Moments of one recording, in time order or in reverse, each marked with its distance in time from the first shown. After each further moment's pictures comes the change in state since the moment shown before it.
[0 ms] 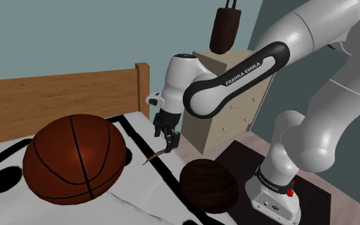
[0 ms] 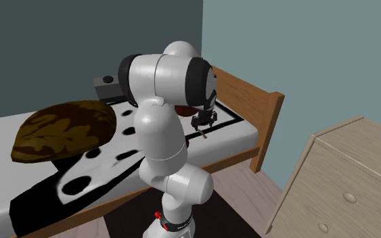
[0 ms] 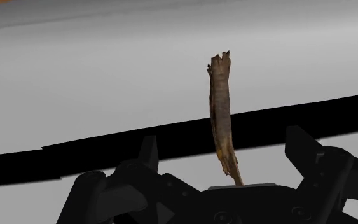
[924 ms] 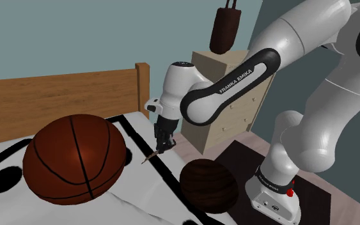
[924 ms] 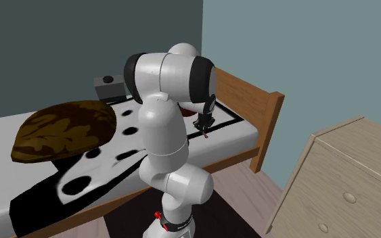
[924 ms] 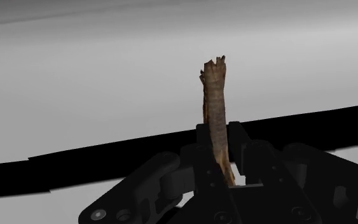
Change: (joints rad) arm 0.003 0.059 0.005 -0.010 0.003 0.070 -0.003
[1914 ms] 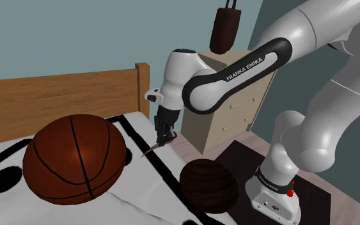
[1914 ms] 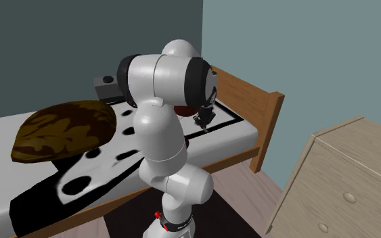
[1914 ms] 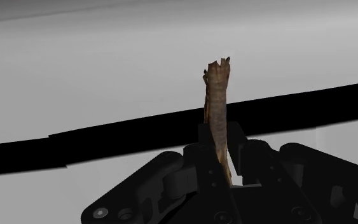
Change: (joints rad) arm -0.003 -0.070 -0.004 0.039 -0.008 -0.108 0.009
